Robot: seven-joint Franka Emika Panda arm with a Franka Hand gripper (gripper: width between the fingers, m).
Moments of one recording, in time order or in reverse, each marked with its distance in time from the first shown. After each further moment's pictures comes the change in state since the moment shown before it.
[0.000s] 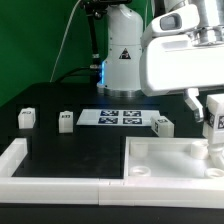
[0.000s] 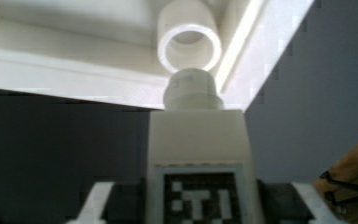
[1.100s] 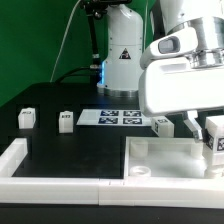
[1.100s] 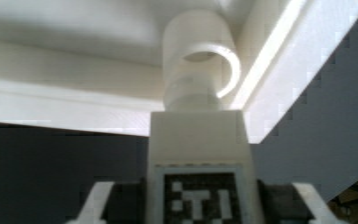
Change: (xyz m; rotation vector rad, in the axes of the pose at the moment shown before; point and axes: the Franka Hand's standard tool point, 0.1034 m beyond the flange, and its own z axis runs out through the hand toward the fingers) arm -0.006 0.002 0.027 -0.002 0.009 0.008
